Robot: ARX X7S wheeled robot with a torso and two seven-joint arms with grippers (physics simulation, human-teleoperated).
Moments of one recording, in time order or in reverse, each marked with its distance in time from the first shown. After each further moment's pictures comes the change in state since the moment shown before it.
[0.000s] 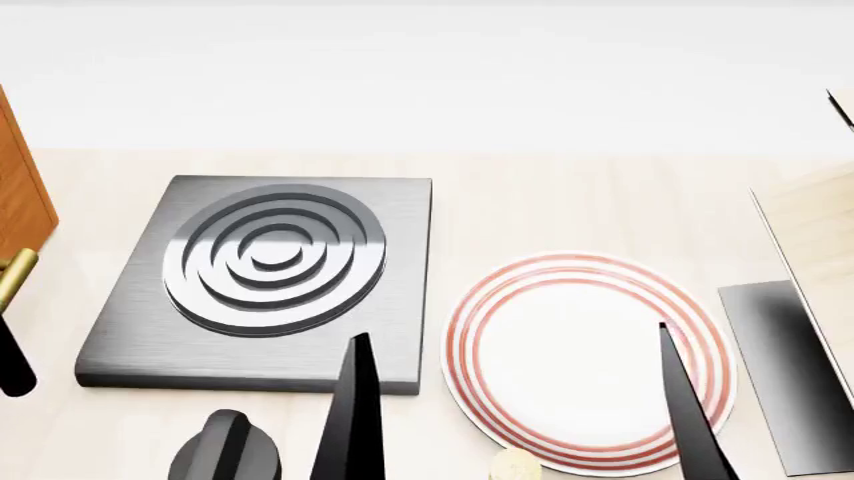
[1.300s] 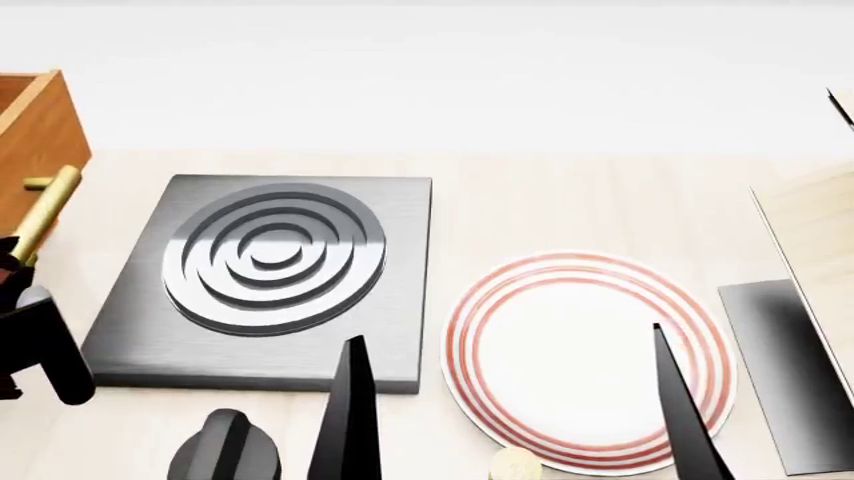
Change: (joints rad) left arm -0.070 -0.216 0.073 0.738 -0.102 -0.332 0.123; right arm -0.003 -0.001 0.000 0.000 -0.001 -0.003 -0.007
